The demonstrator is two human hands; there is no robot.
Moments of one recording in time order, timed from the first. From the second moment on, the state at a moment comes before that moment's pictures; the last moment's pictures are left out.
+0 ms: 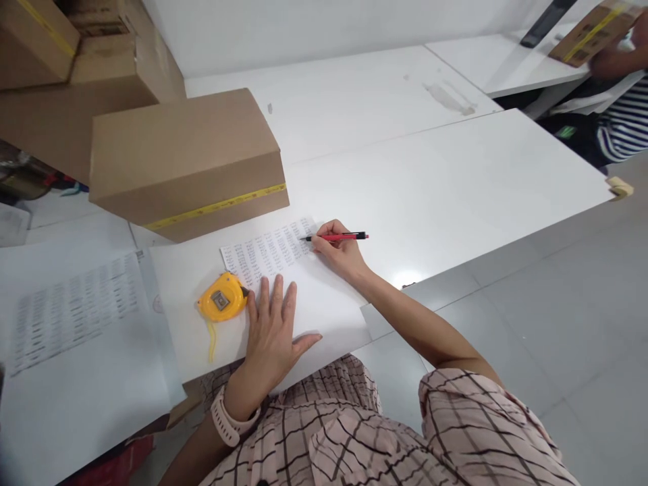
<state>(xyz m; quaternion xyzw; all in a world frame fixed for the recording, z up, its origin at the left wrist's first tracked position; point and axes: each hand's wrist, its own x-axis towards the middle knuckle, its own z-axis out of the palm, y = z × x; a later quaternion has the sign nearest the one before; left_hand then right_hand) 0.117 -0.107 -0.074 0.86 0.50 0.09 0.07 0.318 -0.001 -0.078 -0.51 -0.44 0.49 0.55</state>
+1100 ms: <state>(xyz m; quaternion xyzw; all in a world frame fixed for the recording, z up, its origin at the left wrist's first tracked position) 0.172 -0.077 -0.077 0.90 0.42 0.10 0.07 0.327 0.001 -0.078 -0.58 -0.54 0.35 0.49</state>
